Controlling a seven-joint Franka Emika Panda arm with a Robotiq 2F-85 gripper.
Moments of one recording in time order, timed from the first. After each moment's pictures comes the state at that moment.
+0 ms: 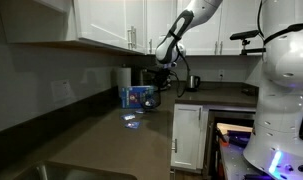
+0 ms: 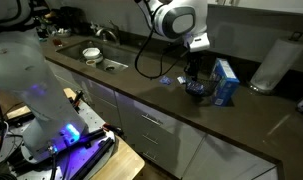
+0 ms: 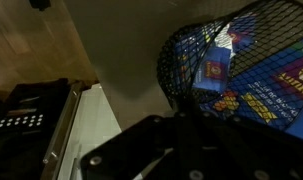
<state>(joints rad) -0.20 0.18 -0.32 -2.26 -0.08 2.66 1.20</state>
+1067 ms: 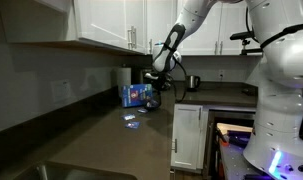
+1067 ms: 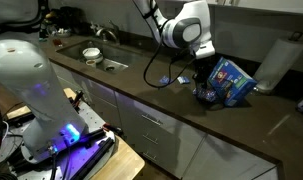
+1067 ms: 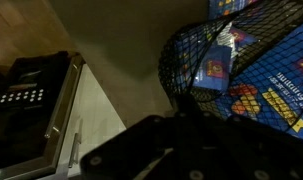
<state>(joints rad) -0.07 0.35 -0.49 -2.16 -0.21 2.74 1.37</state>
